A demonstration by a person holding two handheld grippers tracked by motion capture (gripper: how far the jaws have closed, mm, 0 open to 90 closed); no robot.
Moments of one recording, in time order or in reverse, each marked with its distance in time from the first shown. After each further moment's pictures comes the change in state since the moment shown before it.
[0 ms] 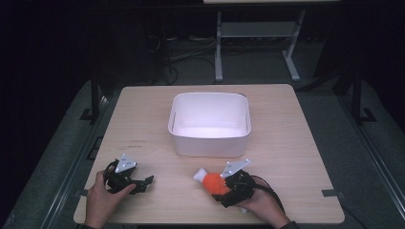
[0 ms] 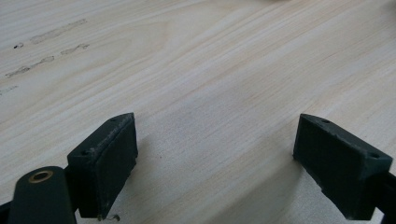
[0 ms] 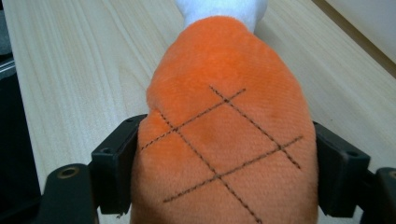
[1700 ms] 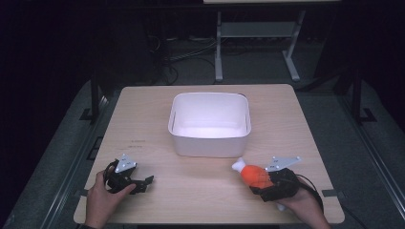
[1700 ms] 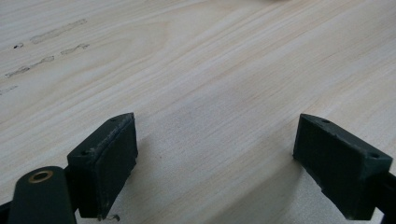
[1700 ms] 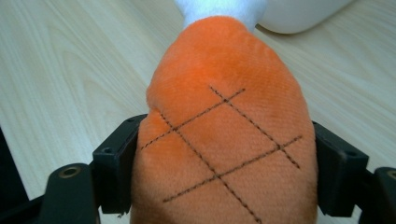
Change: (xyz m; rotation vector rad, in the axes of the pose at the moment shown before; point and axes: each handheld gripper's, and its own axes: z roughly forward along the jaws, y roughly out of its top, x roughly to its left) left arm 0.000 0.000 0.000 0.000 0.000 0.000; right arm -0.050 -0.063 -0.081 -0.056 -0.133 0.123
